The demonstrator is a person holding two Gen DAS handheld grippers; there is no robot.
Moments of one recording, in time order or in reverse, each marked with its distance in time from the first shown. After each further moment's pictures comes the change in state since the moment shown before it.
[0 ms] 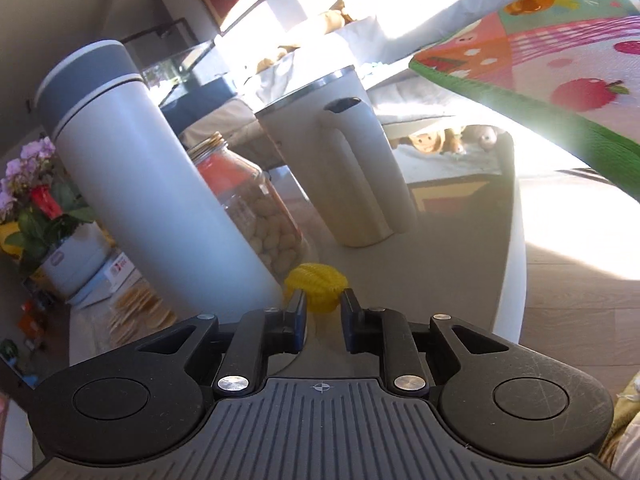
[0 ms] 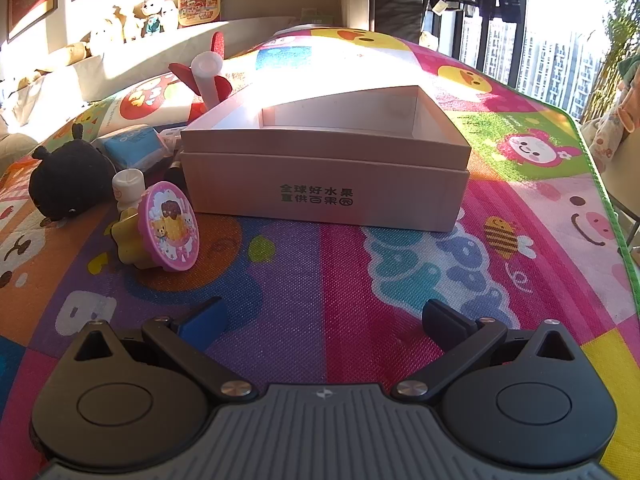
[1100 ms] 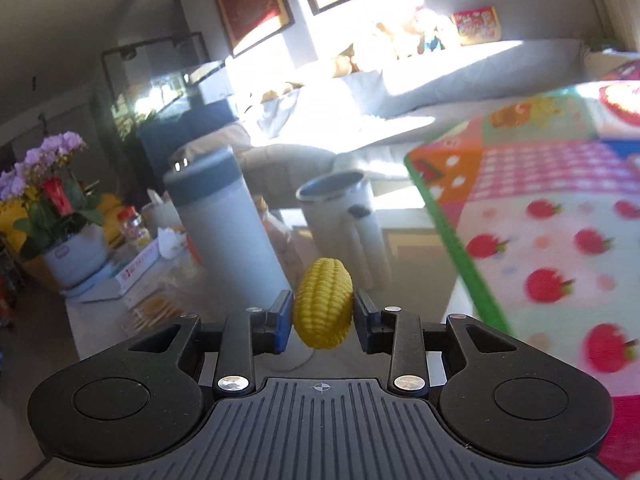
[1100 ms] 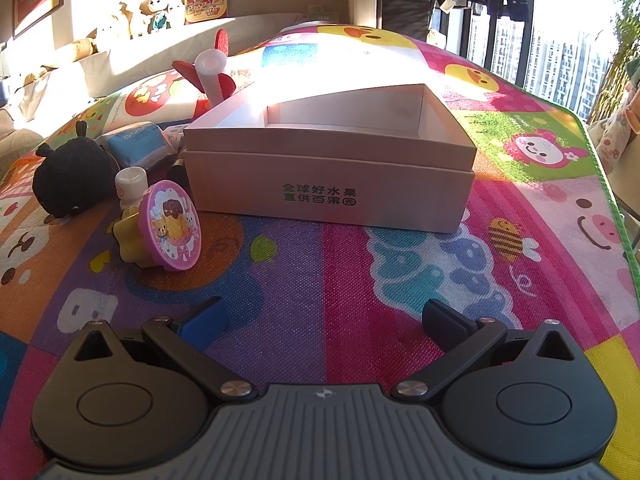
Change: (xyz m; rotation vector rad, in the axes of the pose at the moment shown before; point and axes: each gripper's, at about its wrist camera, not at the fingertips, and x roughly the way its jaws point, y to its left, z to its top) left arm -0.125 0.052 0.029 -0.155 -0.120 -0.108; right arm 0.002 -0.002 0.003 -0.018 0.014 0.028
